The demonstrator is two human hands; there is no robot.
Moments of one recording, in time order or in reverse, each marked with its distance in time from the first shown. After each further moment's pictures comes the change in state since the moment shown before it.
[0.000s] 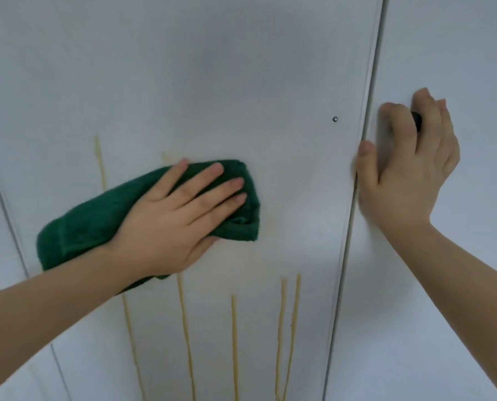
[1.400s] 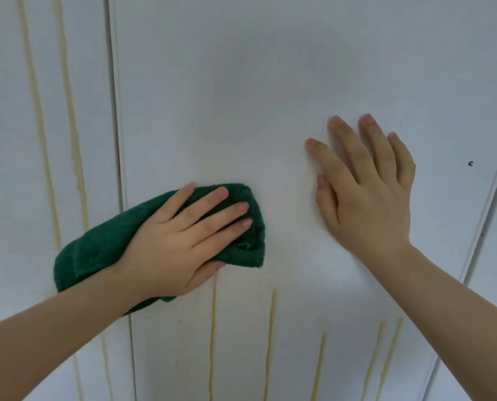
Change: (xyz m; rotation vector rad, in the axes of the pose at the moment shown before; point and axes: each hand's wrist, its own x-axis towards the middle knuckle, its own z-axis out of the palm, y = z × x) left_hand -0.091 -0.072 -0.008 0.005 -0.018 -0.071; right_hand -0.001 -0.142 0.061 -0.065 0.118 -0.531
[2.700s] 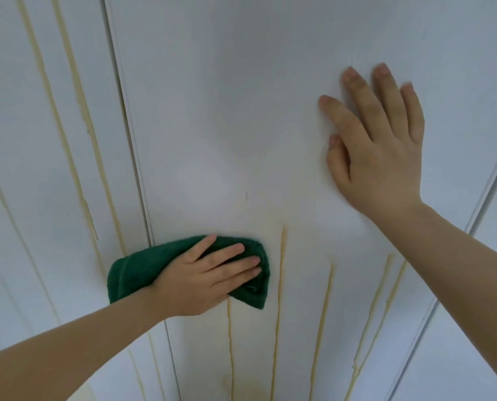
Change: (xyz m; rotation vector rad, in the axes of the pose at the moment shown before) left_hand -0.091 0.089 0.026 0.041 -0.158 0.201; right_hand -0.030 -0.008 -0.009 0.099 -0.038 0.030
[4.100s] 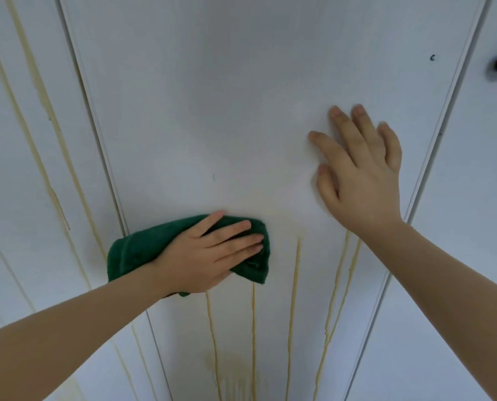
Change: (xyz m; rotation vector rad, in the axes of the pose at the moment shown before) left_hand 0.042 0.006 -0.011 -0.078 0.060 0.043; right_hand -0.052 0.010 -0.040 0.043 -0.191 0.081
